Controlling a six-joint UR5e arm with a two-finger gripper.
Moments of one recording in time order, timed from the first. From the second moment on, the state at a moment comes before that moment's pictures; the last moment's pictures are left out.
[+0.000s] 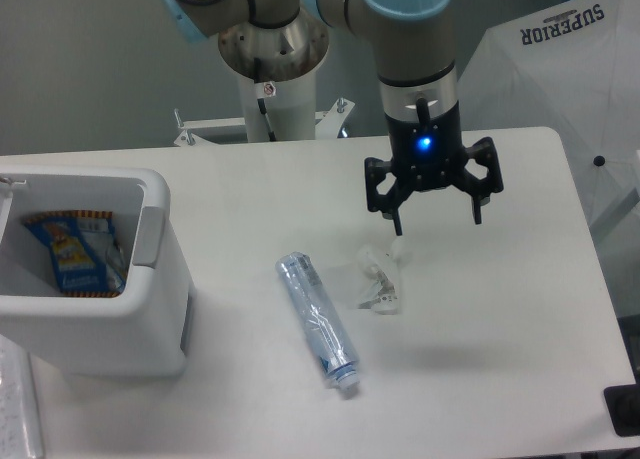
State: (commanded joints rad) arm 2.57 -1.73 -1.58 -0.96 1.57 0.56
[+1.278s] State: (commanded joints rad) arm 2.48 -2.11 -1.49 -0.87 1.54 0.27
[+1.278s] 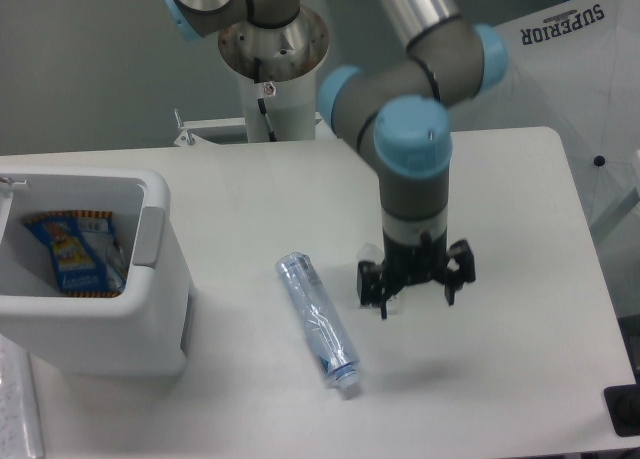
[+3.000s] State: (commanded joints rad) arm 2.37 -2.31 -1.40 -0.81 1.54 0.04
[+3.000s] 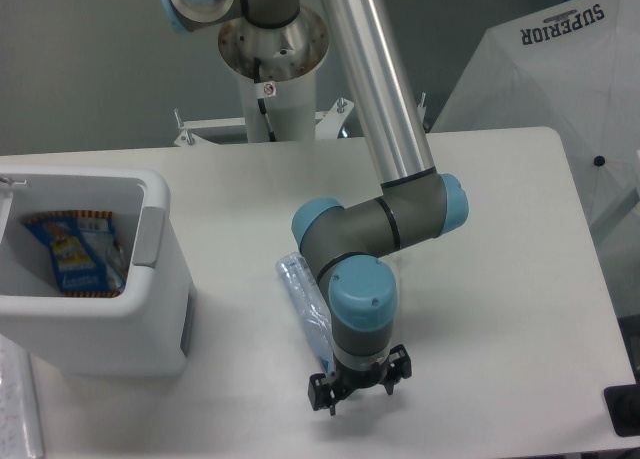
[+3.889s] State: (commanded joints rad) arm 2.37 -2.29 -1.43 -0.81 1.54 0.05
